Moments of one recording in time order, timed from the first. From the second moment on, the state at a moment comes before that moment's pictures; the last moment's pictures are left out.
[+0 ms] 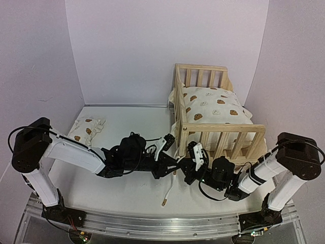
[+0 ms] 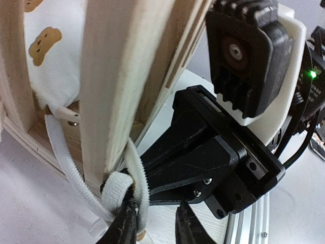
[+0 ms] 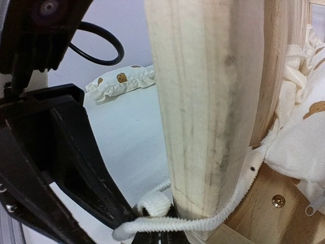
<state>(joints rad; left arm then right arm) -1.11 1.72 0.85 0.55 0.24 -0.26 1.06 1.64 0.33 1.18 0.19 0.16</state>
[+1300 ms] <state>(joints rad) -0.95 1.77 1.03 0.30 0.59 -0.02 1.06 1.64 0.33 1.24 0.19 0.15</state>
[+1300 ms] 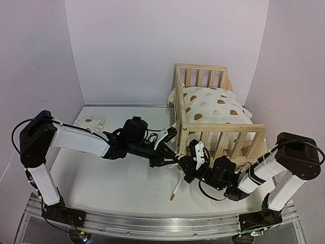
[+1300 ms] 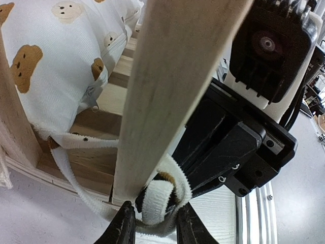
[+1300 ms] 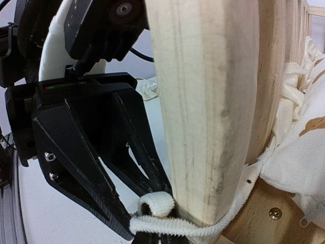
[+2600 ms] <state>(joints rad) -0.96 1.65 1.04 0.26 0.50 -0.14 1.05 1.65 0.32 1.24 0.21 0.13</state>
